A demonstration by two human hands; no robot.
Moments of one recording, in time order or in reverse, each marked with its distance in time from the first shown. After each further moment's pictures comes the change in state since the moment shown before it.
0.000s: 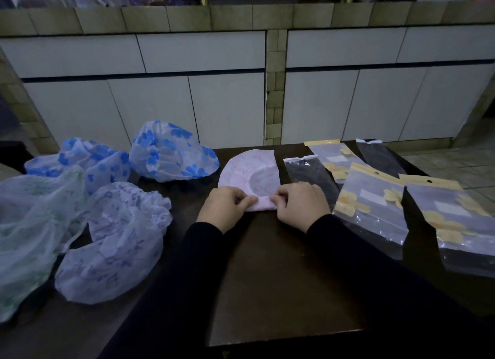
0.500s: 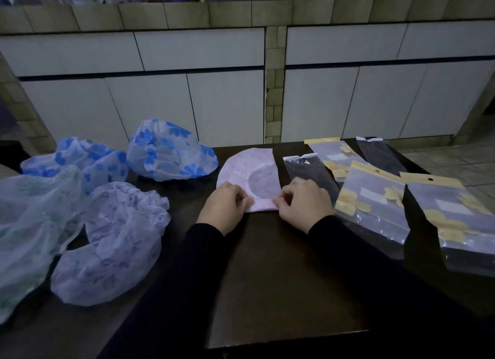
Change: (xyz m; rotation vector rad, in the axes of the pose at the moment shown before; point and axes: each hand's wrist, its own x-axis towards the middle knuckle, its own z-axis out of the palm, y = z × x) left_hand 0.003 -0.001 0.006 0.100 0.021 0.024; right_hand -0.003 0.004 0.006 -0.032 0.036 0.065
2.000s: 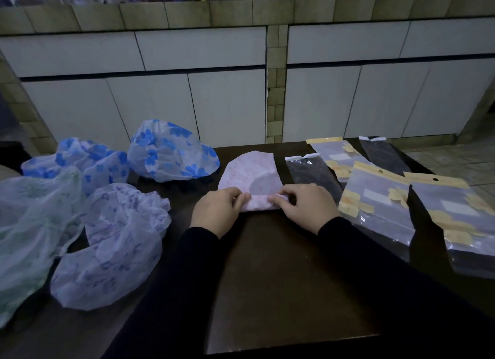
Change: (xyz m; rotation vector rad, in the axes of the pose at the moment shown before) left_hand -0.005 -0.007 -0.009 0.133 0.016 -0.032; right_hand 0.000 0.006 -0.010 0.100 -0.069 -0.105
